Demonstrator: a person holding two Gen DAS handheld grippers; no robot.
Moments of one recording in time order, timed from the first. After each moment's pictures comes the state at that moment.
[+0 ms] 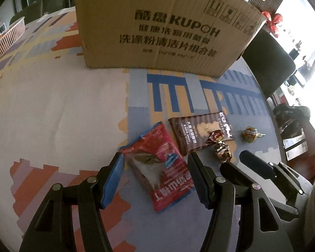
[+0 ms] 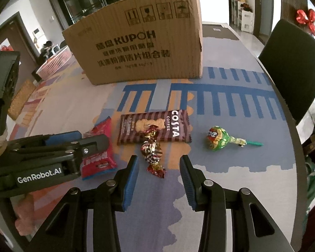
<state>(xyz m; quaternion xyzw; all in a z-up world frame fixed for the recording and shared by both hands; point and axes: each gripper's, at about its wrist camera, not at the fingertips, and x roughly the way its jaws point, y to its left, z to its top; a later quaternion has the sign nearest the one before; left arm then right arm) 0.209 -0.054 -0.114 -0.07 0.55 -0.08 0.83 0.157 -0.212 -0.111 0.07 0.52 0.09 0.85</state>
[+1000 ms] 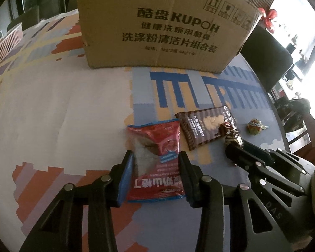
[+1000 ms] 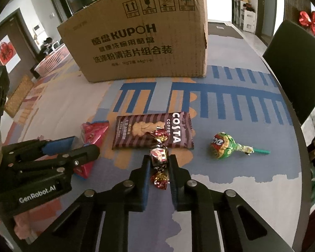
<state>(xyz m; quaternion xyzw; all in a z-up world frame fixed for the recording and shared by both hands) 0.201 -0.048 -0.117 -0.05 0.53 -0.09 0.84 0.168 -0.209 -0.121 0.06 0.52 0.09 0.84</state>
